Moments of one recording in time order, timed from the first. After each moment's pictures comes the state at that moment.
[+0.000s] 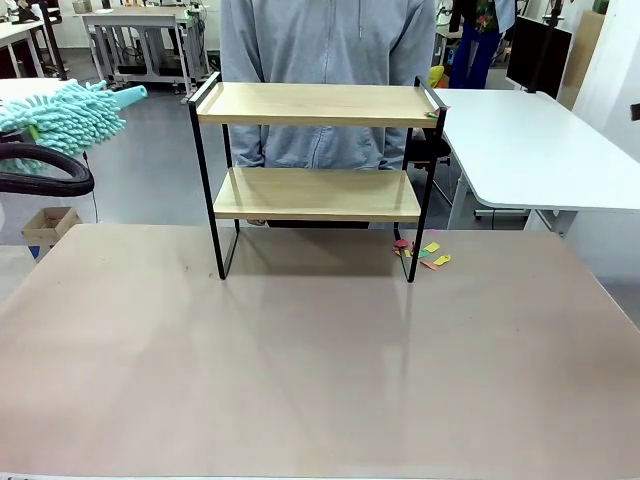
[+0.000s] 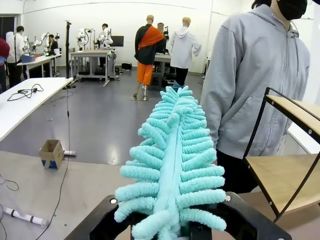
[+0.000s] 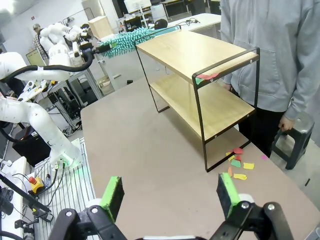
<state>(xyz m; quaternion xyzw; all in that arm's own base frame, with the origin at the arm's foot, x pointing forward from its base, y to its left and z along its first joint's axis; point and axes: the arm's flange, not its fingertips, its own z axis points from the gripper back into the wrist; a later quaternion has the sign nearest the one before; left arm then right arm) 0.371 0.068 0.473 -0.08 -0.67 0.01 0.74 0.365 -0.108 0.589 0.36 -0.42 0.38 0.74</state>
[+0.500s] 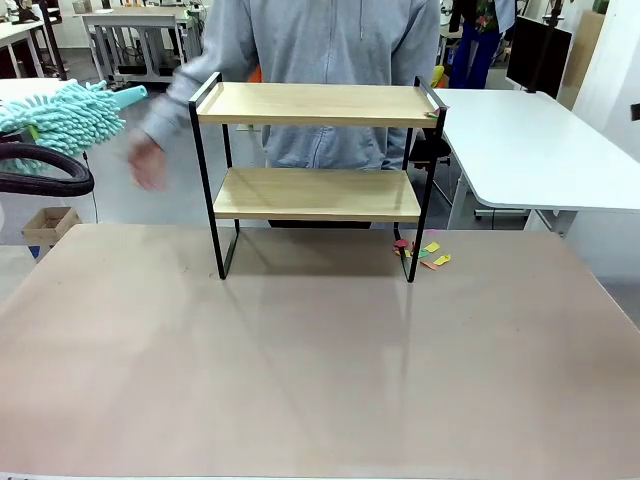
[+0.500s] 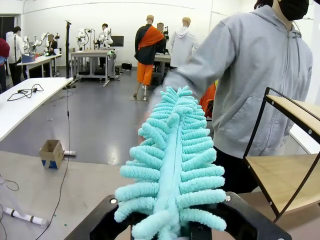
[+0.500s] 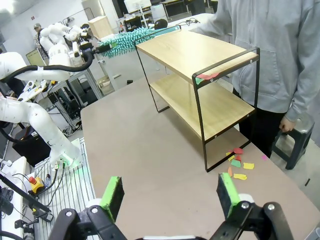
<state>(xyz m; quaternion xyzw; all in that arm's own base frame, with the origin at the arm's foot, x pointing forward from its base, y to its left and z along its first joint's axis) 0.371 0.068 0.473 -0.08 -0.67 0.01 0.74 0.365 -0.108 0.589 0.36 -0.42 0.38 0.74</state>
